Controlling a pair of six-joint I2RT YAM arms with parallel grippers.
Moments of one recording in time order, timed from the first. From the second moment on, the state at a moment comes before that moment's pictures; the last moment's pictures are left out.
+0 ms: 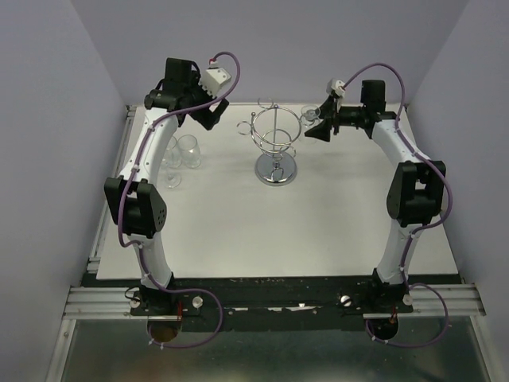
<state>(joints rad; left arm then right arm) -0.16 1.93 2.05 -0.77 0.32 0.56 0.06 2.02 1.74 -0.32 -1.19 -0.63</state>
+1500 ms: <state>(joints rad) -0.17 1.73 1.93 -0.67 0.32 0.57 -0.13 1.87 1.56 -0.03 -0.65 0.35</state>
